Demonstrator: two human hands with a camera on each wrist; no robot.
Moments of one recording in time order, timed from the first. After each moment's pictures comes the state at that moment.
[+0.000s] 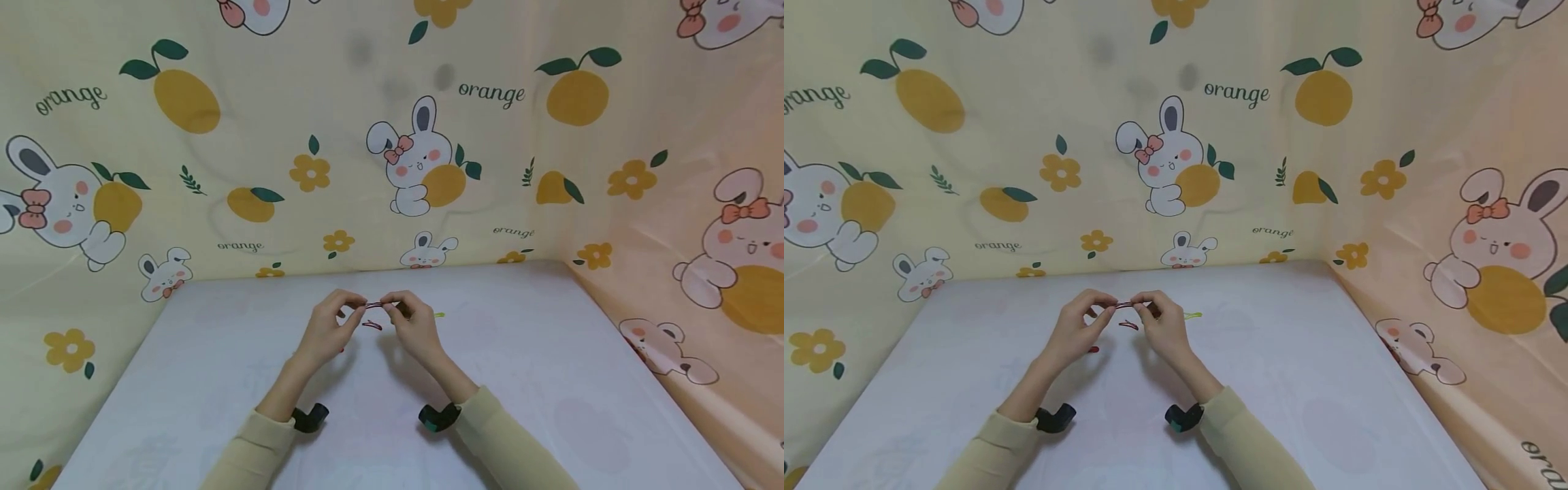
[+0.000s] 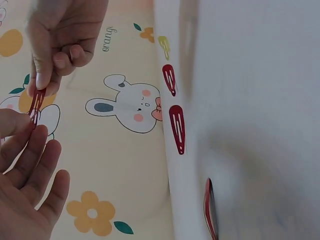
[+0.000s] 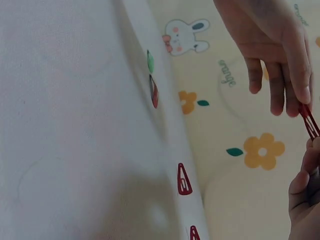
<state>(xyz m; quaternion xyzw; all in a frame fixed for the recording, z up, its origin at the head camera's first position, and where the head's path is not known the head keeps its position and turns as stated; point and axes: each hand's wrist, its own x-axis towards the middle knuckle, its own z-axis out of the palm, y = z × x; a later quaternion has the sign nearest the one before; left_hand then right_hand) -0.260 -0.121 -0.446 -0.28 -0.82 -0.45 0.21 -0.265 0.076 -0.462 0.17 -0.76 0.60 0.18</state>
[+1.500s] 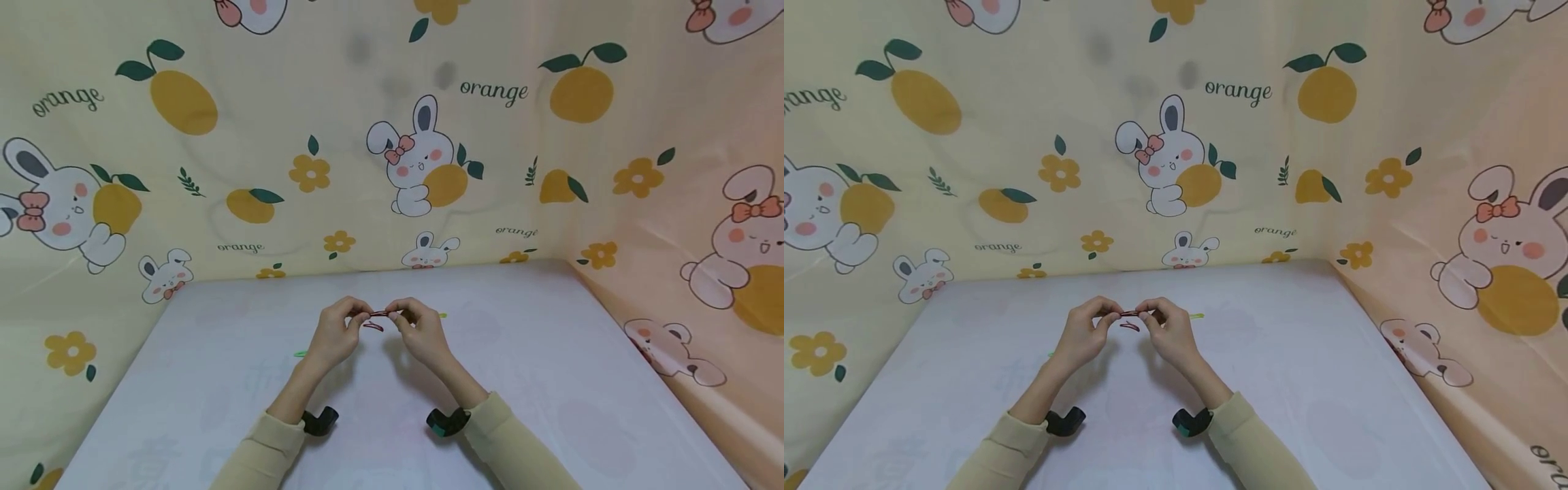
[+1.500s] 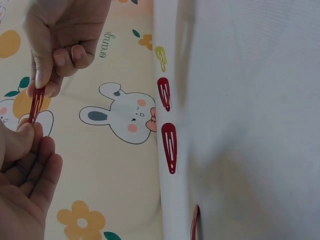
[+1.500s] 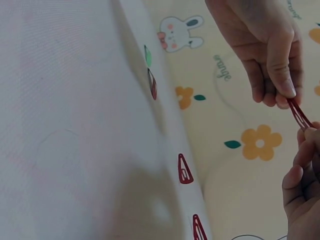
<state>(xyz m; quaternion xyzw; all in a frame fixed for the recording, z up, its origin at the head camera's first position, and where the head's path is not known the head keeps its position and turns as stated) -0.261 -0.107 -0.450 -0.28 -0.81 -0.46 0.22 -0.260 0.092 -0.464 0.18 -0.79 0.57 0.14</state>
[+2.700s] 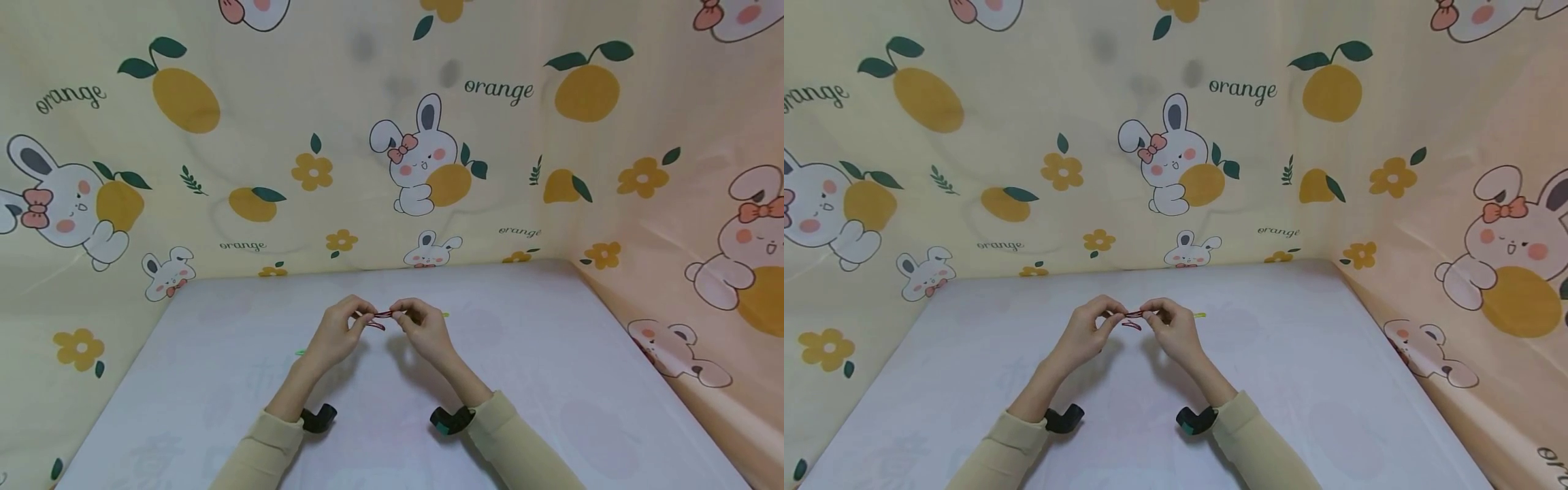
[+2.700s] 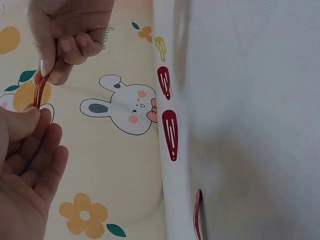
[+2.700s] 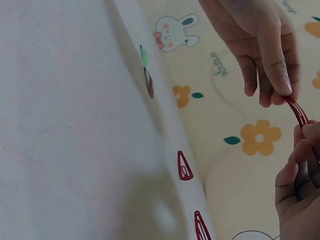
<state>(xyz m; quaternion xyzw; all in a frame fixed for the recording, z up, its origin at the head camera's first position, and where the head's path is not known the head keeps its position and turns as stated) -0.264 -0.113 -0.450 -0.29 -0.83 -0.44 0.16 -0.266 0.095 -0.469 0.15 -0.77 0.62 0.10</state>
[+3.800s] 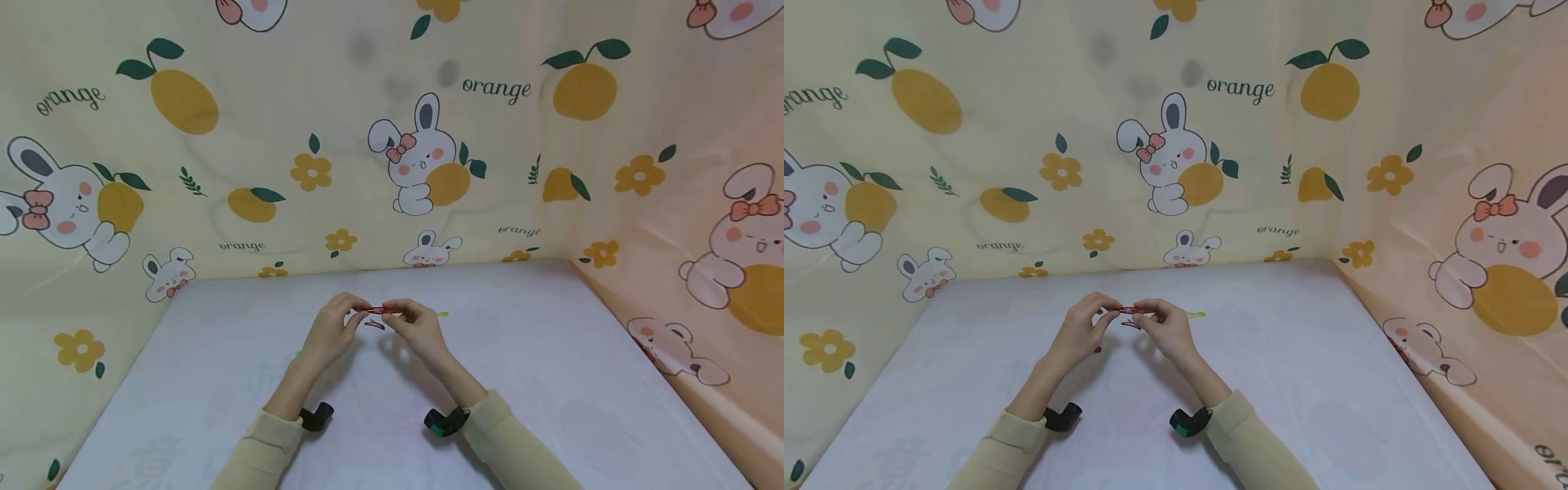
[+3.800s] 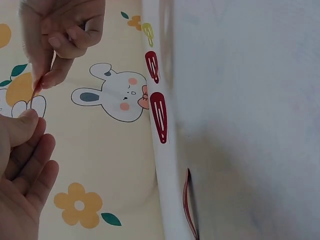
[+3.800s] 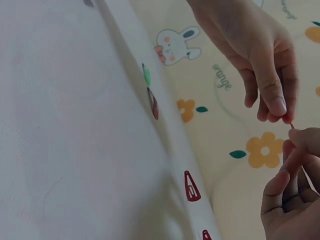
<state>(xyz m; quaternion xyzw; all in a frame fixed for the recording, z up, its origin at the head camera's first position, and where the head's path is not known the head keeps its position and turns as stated) -0.267 -0.118 -0.455 -0.29 -0.85 -0.37 0.23 -0.265 0.086 -0.469 0.10 -0.73 0.68 0.03</state>
